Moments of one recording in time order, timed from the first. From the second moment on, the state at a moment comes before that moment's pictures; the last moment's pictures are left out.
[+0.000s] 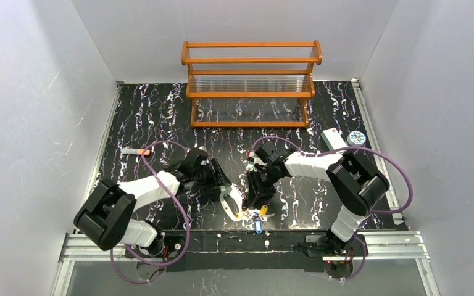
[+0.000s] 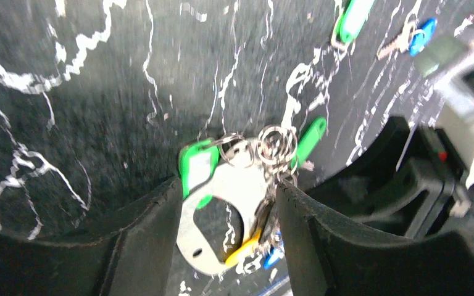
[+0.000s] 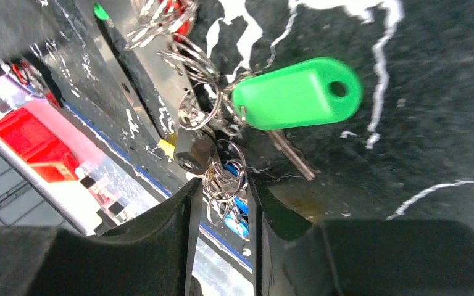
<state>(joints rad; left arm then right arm) -0.62 1.33 0.50 -0.06 0.22 -1.04 0.77 1.71 0.89 -0.45 -0.58 0.52</state>
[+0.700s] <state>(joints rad) -0.61 1.13 0.39 -0.14 0.21 -0.99 0.79 1.58 0.86 -0.45 -0.44 0.55</state>
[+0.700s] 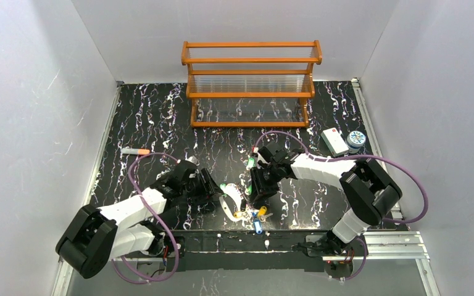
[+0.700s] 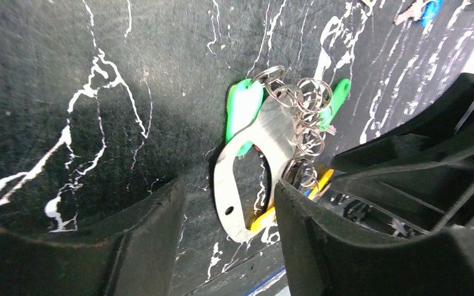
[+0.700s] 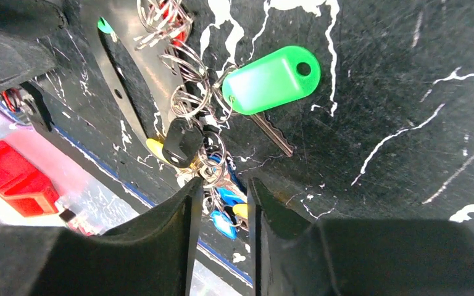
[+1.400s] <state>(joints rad) -0.59 1.29 0.61 -0.16 0.17 -0.92 0.89 1.66 0.92 -0.31 -0.49 0.62</state>
